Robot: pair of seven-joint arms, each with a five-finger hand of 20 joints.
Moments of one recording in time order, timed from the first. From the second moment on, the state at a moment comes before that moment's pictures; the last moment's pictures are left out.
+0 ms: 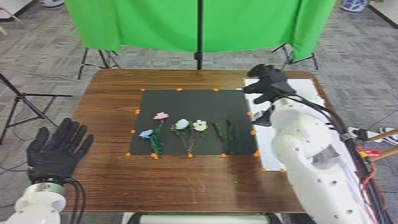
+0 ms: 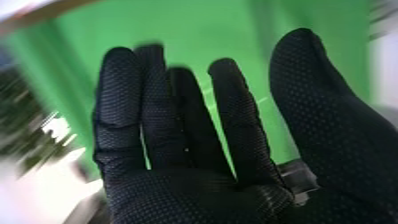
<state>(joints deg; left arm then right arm) 127.1 -67.5 -103.7 -124.1 3.2 20.8 11.2 -81.7 -68.3 74.3 -108.4 -140.8 -12.0 25.6</state>
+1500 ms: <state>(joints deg) 126.3 -67.7 -102.2 -122.7 7.4 12.9 10.1 -78.8 -54.7 75.1 -92.4 -141.1 -7.3 28.0</state>
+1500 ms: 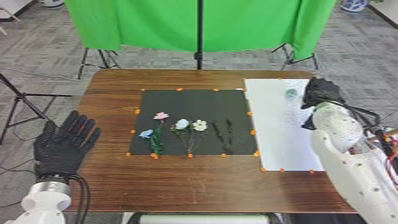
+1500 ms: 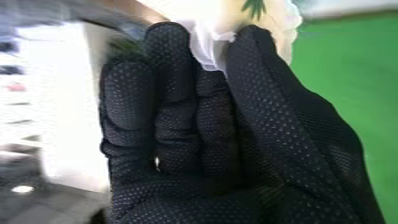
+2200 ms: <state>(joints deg) 125.4 -67.7 -101.5 -122.7 8.0 13.7 9.6 -70.7 -61.1 52.1 -101.8 -156.6 -18.7 6.5</state>
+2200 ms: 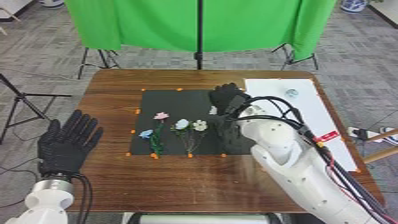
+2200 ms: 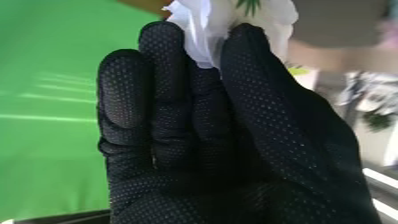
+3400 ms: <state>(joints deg) 125.6 -67.1 -100.7 -123.7 4.8 16.5 11.7 -76.9 -59.9 60.1 -109.7 -147.2 -22.7 14.5</state>
